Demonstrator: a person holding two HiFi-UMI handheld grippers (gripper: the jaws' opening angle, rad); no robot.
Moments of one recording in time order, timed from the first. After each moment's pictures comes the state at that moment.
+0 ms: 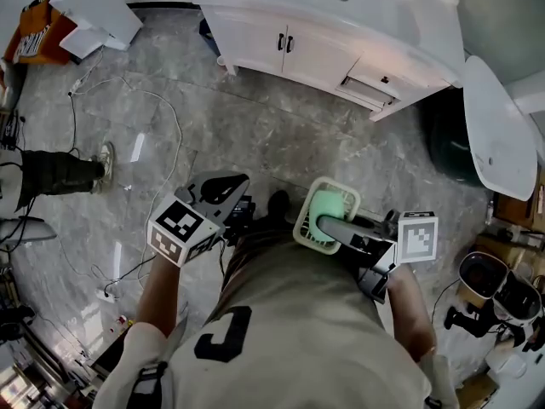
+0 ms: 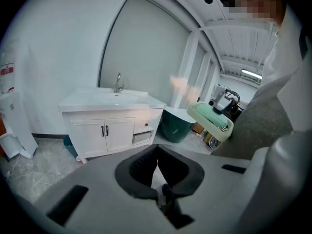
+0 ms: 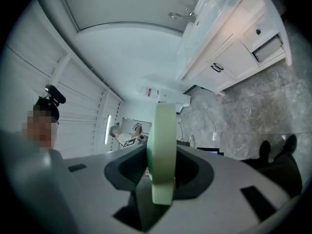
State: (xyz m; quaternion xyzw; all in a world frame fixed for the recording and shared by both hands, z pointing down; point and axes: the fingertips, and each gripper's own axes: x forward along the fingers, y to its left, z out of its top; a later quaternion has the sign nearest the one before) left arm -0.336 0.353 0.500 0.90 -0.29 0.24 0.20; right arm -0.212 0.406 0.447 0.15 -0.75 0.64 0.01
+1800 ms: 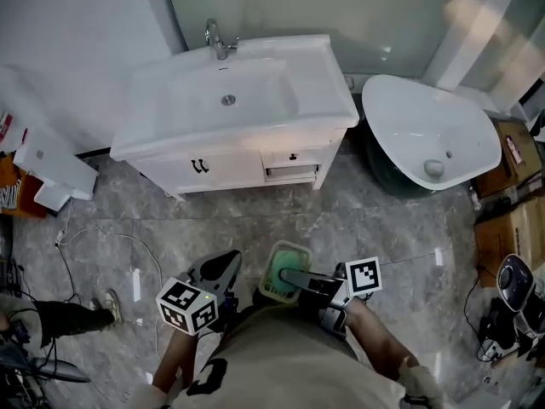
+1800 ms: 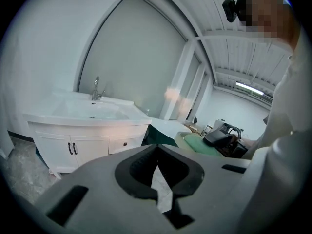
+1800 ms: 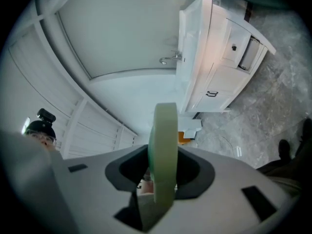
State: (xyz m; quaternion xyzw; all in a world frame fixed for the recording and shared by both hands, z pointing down) left arm -0.137 0.291 0.444 0.93 -0.26 0.17 0.22; right arm -0.066 0.357 0.441 0.19 -0.70 0.66 -0.20
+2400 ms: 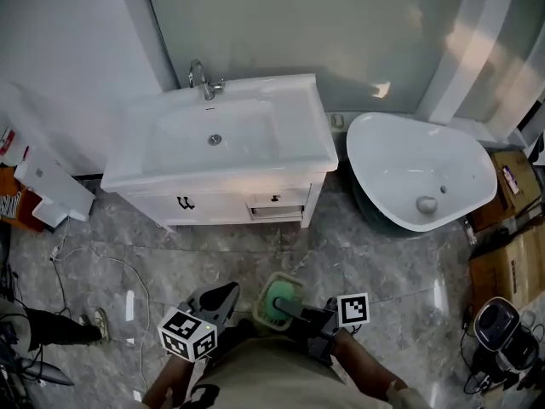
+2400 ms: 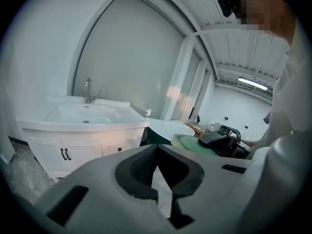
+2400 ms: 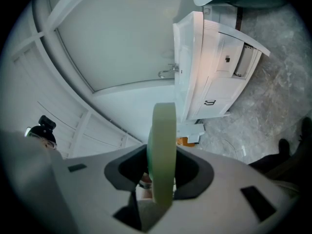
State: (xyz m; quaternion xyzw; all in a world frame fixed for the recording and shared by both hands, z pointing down) left arm -0.046 0.284 0.437 0.92 -0.27 0.18 0.20; right arm 0.025 0.342 0.446 0.19 -0.68 0.67 -0.25
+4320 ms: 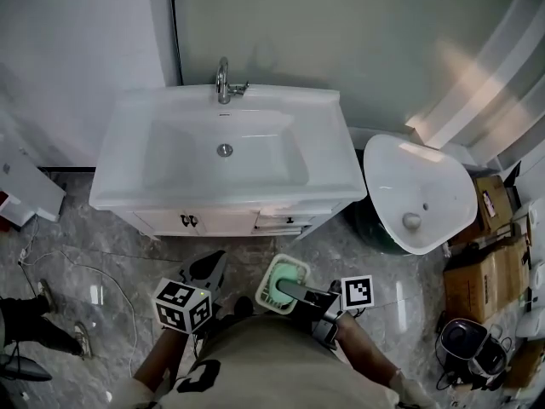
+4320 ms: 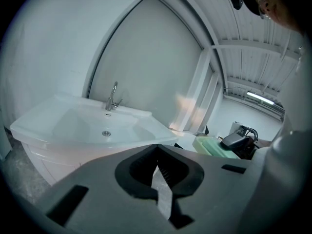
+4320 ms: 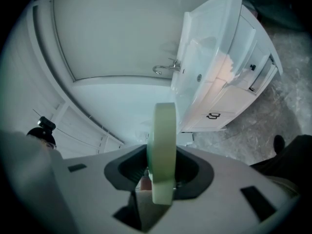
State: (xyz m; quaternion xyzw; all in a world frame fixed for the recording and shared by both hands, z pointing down) left arm -0.164 0.041 0.456 0.92 -0.30 0.13 0.24; right arm -0.070 0.140 0.445 0.28 -0.68 0.66 -0.17
